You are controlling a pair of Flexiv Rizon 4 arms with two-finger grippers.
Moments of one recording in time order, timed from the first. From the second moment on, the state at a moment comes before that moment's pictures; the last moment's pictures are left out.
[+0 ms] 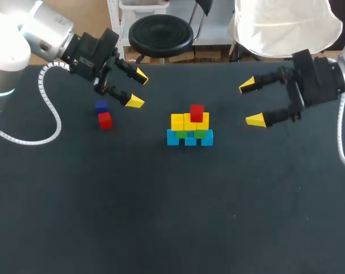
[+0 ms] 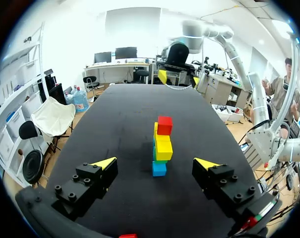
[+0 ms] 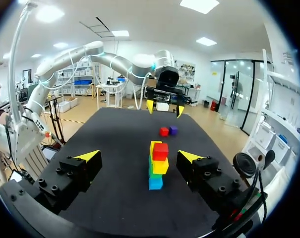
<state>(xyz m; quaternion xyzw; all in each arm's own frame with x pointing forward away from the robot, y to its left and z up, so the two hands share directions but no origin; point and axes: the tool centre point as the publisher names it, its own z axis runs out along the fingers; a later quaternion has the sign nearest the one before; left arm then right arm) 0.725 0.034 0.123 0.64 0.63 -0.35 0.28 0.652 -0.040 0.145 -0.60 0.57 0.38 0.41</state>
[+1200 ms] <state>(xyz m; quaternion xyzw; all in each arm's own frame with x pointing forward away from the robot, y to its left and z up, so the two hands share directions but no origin) 0.759 0.075 0.123 0.58 0.70 -0.31 0.29 0.670 -0.049 0.139 -0.61 0.57 0.39 0.38</state>
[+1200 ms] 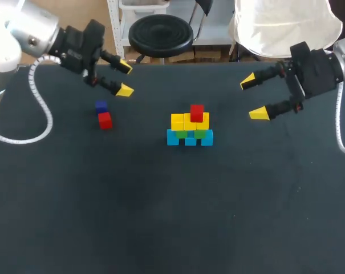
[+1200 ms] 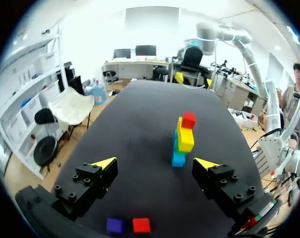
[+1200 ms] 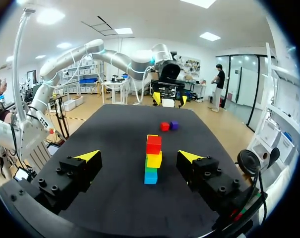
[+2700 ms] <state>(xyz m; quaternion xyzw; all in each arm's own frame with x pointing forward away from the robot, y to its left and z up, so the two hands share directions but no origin) 0.756 0.161 0.003 0.50 0.79 -0.28 0.23 0.670 -0.049 0.139 -0.61 0.57 0.39 0.38</state>
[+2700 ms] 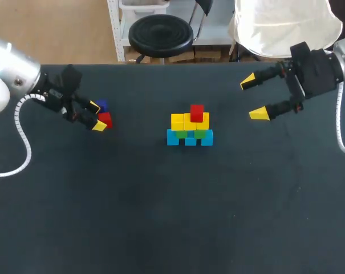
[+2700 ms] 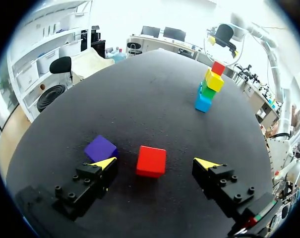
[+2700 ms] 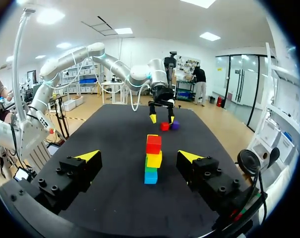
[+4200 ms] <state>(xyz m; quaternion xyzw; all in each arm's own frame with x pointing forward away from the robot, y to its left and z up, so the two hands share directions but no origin) 0.740 0.147 0.001 0.50 0.77 -0.30 0.26 0.670 -0.049 0.139 -0.61 0.57 0.39 0.38</state>
